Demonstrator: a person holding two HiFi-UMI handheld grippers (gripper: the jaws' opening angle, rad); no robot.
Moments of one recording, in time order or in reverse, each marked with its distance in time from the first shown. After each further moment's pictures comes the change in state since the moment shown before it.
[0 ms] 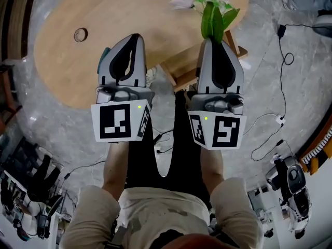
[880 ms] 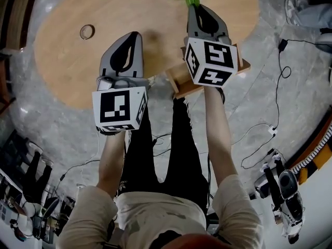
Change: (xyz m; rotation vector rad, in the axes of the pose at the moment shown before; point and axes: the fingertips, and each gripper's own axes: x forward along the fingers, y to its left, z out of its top) left arm 0.024 0.055 -0.033 -0.010 0.056 0.074; right arm 0.147 0.010 -0.095 -0.067 0.302 0.117
